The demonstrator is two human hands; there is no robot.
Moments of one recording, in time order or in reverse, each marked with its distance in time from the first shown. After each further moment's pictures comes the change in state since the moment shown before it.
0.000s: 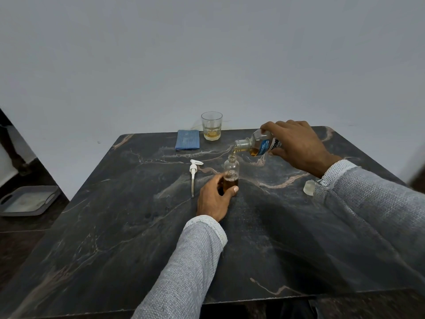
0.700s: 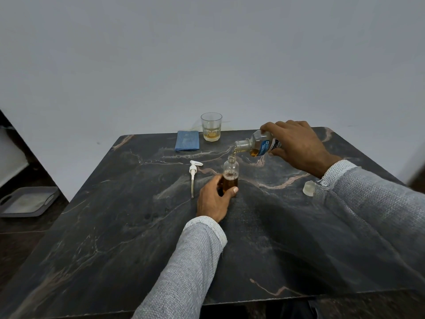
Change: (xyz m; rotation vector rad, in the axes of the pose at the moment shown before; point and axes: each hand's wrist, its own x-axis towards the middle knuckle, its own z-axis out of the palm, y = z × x) left_hand 0.000 0.001 0.000 0.018 0.005 -0.006; right_hand 0.000 0.001 -0.001 -0.007 0.023 -0.021
